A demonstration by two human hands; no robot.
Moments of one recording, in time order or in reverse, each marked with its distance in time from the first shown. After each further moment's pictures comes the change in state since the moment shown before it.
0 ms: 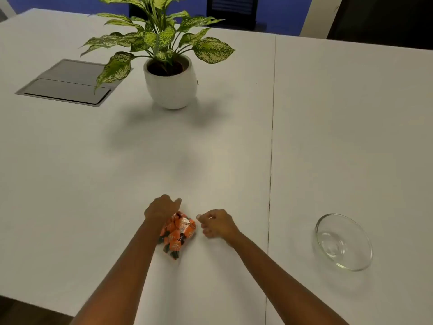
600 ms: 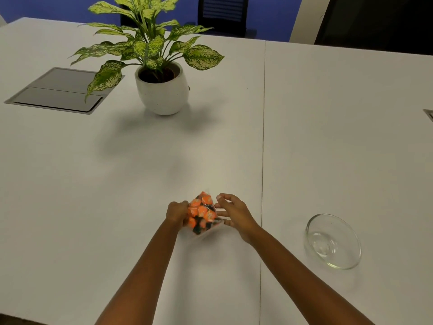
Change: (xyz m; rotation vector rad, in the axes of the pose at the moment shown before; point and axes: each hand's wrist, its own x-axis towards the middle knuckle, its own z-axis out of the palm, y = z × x) left_hand -0.002 0.032 0.033 -0.853 -0.098 -0.129; right_hand -0.024 -0.022 -0.050 0.319 0.072 -0.031
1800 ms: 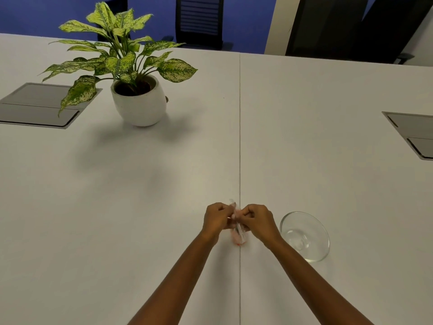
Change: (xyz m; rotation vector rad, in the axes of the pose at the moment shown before) left_hand -0.105 0.023 0.105 -0.064 -0.371 0.337; right_hand -0.040 0.006 -0.085 -0.469 0.313 -0.308
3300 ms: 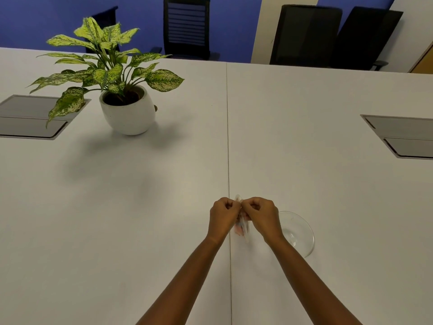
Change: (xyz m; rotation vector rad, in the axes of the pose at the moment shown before) left_hand -0.015 0.016 0.037 0.155 0.029 0.221; right_hand -0.011 -0.010 -0.030 0.098 0.283 -0.008
